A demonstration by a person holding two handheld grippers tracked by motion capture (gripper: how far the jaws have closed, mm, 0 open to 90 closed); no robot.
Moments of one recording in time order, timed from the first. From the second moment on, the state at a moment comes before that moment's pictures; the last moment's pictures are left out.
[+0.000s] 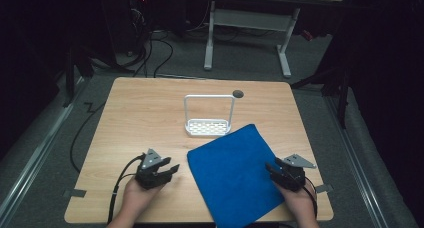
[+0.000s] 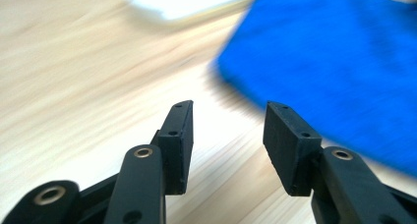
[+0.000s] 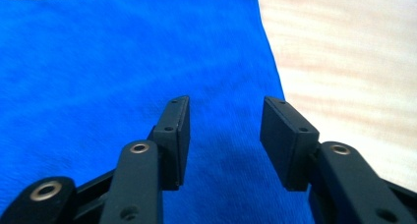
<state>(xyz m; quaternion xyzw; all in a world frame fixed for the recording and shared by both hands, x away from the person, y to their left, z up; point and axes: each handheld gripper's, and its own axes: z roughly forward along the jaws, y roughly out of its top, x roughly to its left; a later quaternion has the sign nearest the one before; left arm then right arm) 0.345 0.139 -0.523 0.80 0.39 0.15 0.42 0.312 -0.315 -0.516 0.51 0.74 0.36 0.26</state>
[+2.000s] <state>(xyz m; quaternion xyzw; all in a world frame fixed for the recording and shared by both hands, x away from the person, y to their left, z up) 0.344 0.110 -0.527 0.82 0.36 0.09 0.43 0.338 -0.265 -0.522 0.45 0.79 0.36 0.21</state>
